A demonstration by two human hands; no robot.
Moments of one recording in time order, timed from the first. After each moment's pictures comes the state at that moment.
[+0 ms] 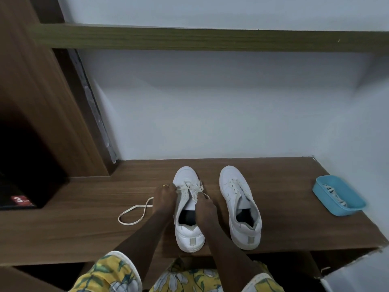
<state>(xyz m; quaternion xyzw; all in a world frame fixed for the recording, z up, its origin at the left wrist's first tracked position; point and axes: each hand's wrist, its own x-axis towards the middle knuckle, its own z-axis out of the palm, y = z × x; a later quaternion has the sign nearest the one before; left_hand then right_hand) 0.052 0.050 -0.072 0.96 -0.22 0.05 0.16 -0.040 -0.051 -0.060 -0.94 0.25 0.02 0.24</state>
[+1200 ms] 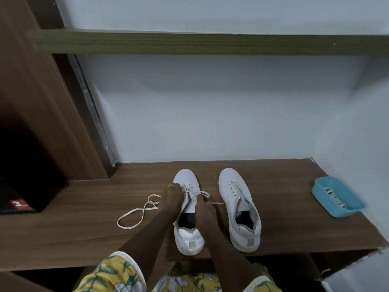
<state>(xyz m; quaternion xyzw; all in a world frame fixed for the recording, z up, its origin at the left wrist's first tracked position) 0.053 0.030 -0.071 0.97 -0.19 0.01 0.14 -0.037 -0.052 -0.059 -0.94 0.25 0.03 0.22</state>
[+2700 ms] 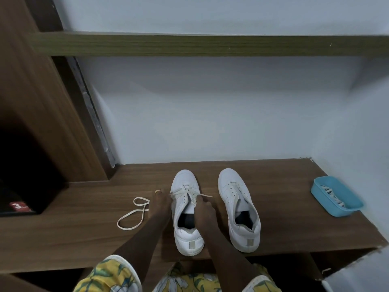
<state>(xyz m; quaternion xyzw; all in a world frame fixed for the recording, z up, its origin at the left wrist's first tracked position) 0.049 0.059 -0.080 0.98 -0.17 0.00 0.12 -0.041 -0.049 -0.055 -0.93 0.26 0.04 0.25</state>
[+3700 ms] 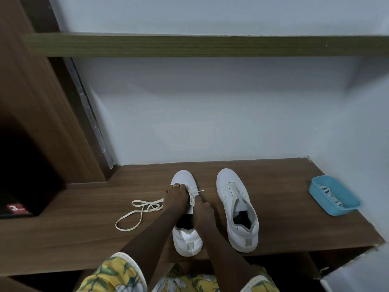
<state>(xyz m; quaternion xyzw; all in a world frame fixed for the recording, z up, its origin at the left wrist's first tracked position) 0.045 0.014 -0.068 0.97 -0.21 0.01 0.13 -0.041 -0.051 -0.057 -0.94 0.25 0.03 0.25</state>
